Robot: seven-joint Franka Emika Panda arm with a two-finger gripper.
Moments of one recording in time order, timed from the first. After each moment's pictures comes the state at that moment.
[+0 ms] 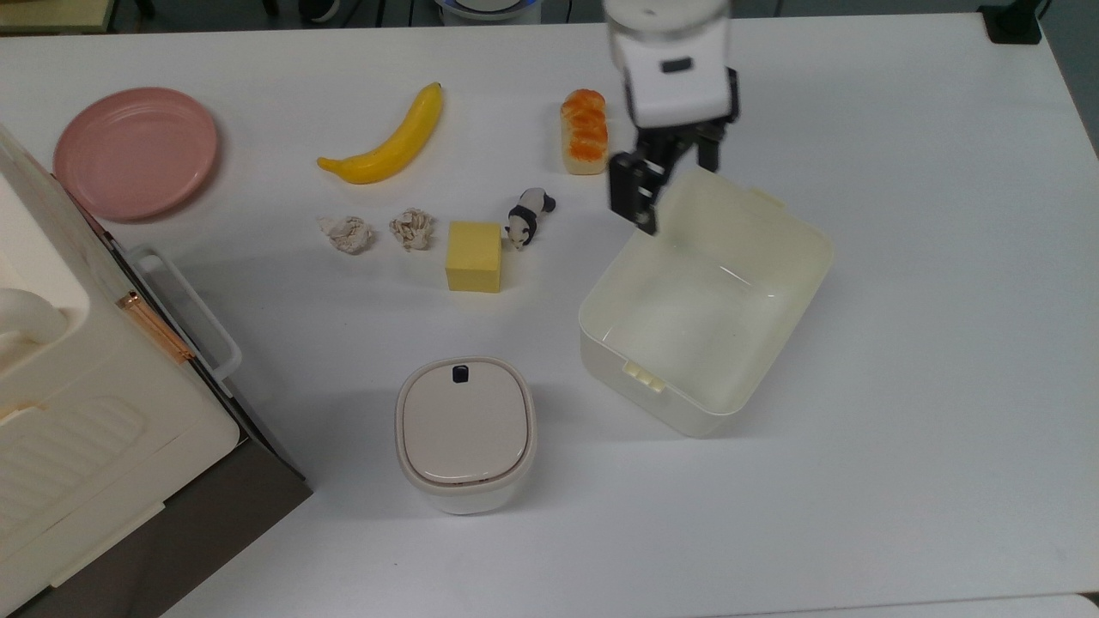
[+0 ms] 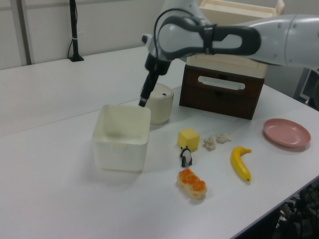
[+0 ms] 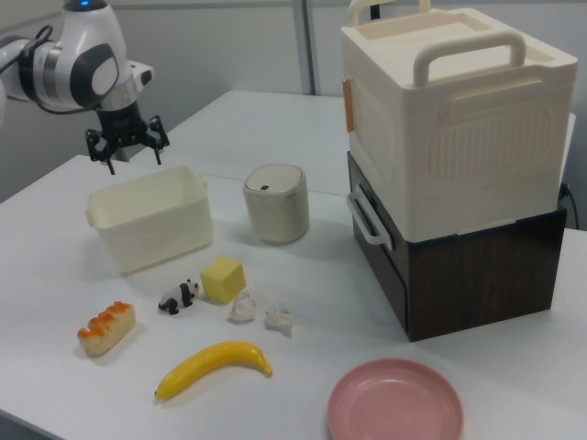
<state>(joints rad) 0.11 0.28 0.20 -1.55 0.08 2.04 -0.57</state>
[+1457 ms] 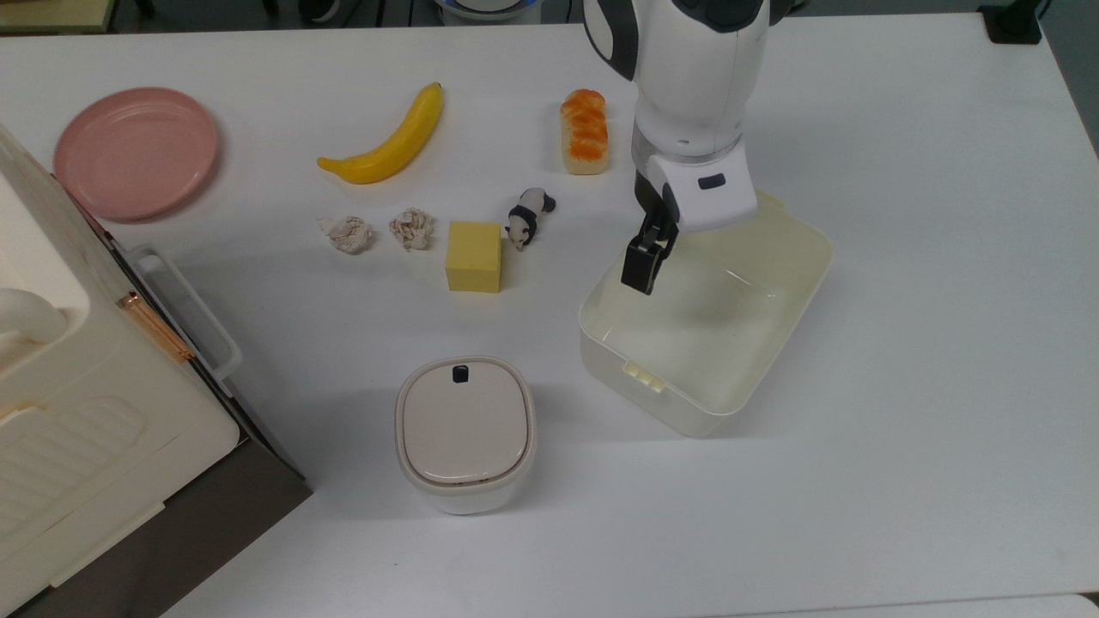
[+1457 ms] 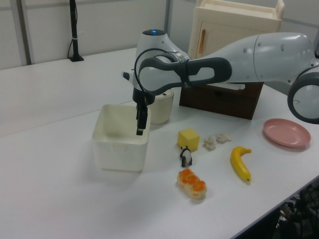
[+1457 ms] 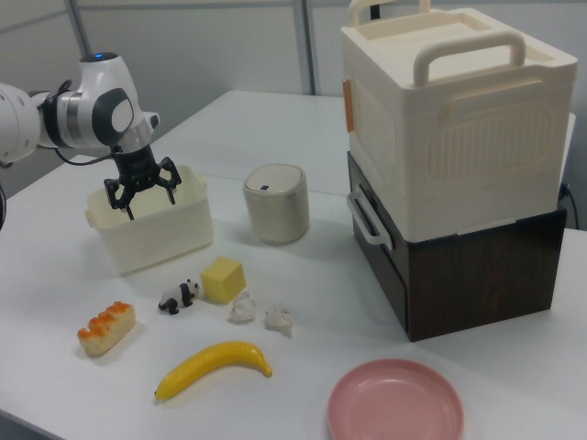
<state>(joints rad) 0.15 0.44 0.20 -1.54 -0.09 2.06 -0.70</state>
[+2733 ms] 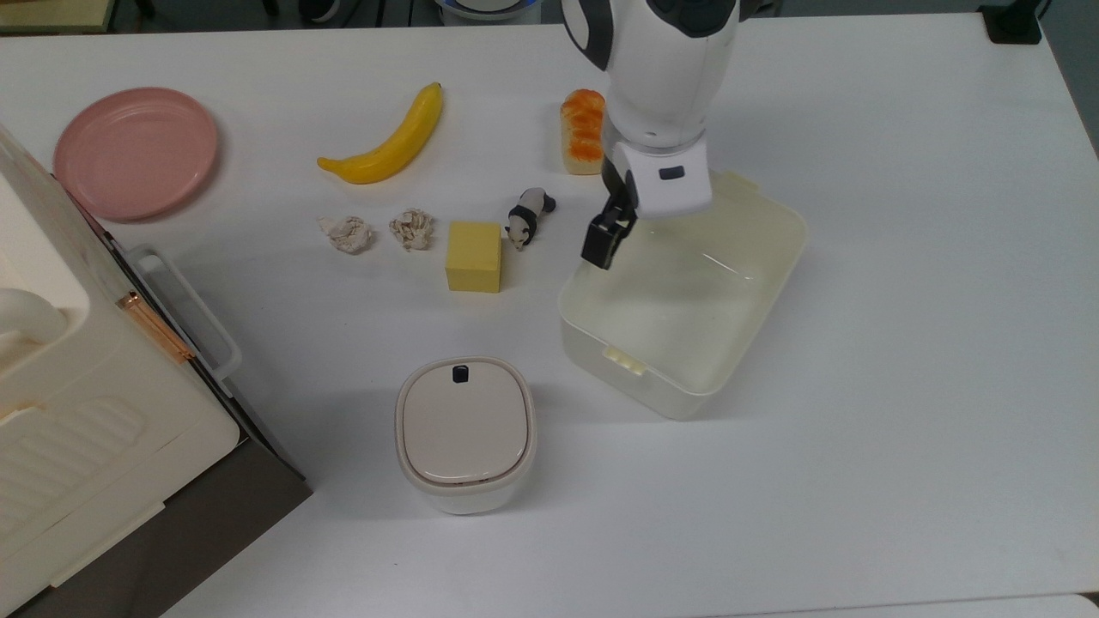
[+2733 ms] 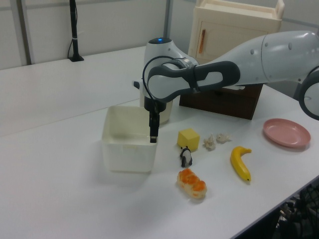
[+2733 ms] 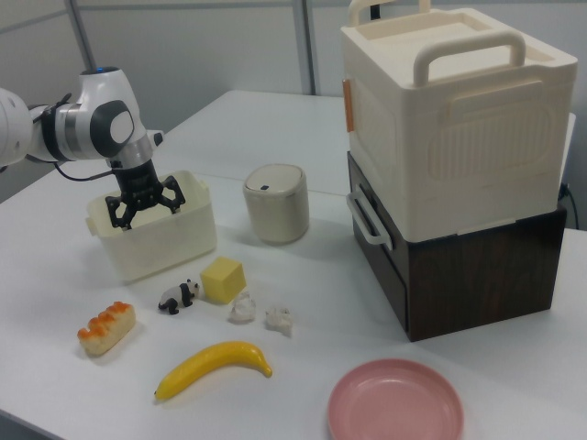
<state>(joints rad) 0.14 0.35 0.18 -1.69 -0.12 2.03 -0.64</state>
